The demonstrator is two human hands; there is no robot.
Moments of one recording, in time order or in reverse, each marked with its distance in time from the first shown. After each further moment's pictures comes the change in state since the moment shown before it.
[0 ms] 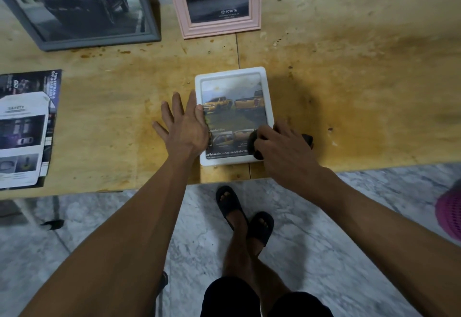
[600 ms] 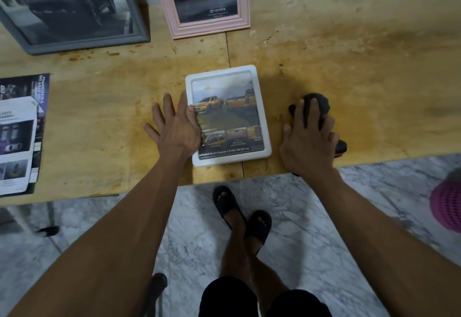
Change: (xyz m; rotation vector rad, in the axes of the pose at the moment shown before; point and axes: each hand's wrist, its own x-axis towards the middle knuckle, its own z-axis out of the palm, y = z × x) left_hand -0.001 0.000 0.000 0.021 -0.006 0.004; right_hand -0.007 0.037 0.030 0.135 0.048 0.719
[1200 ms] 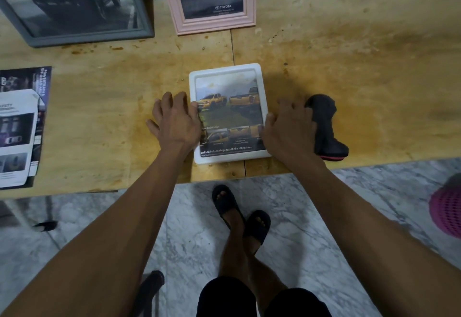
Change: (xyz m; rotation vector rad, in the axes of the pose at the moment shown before) left_hand 0.002 0.004 -0.008 -0.069 0.090 -0.026; right_hand 0.009 -0.048 -0.025 0.258 0.013 -0.042
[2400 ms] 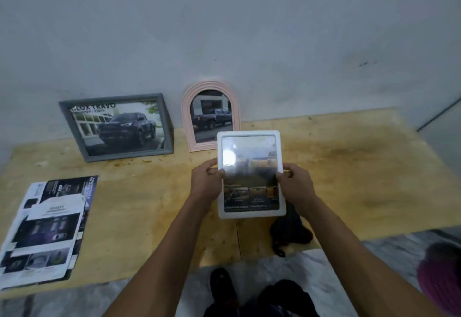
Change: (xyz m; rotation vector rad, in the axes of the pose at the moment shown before) left_hand -0.011 0.129 -0.130 -0.847 -0.265 -0.083; right_hand 0.031 -0.025 -0.146 0.637 -0.001 0.213
